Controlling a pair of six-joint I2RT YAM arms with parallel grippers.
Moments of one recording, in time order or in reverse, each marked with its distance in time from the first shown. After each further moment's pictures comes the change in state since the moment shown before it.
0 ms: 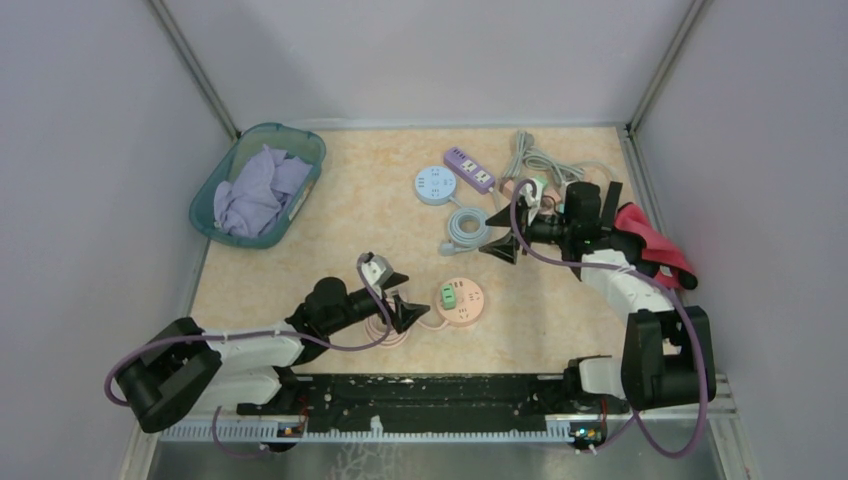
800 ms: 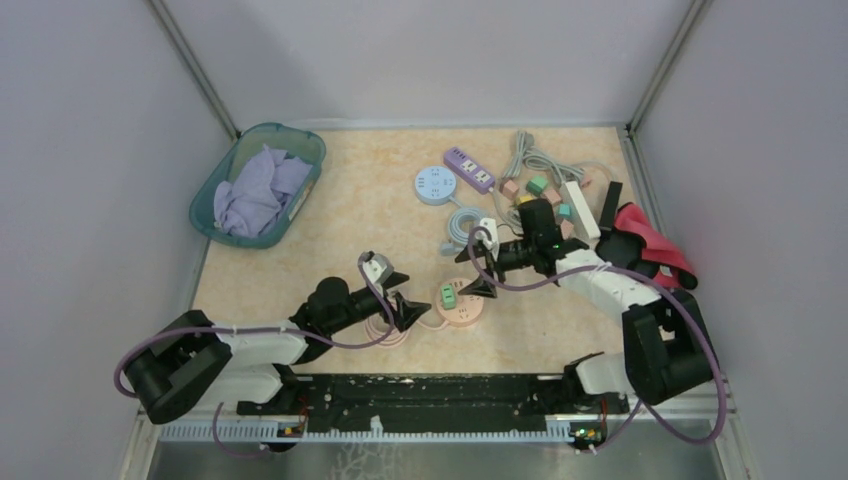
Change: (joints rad) left arm 0.000 0.060 0.000 0.056 -0.018 -0.026; right arm 0.243 0.039 0.008 -0.300 0.024 -0.374
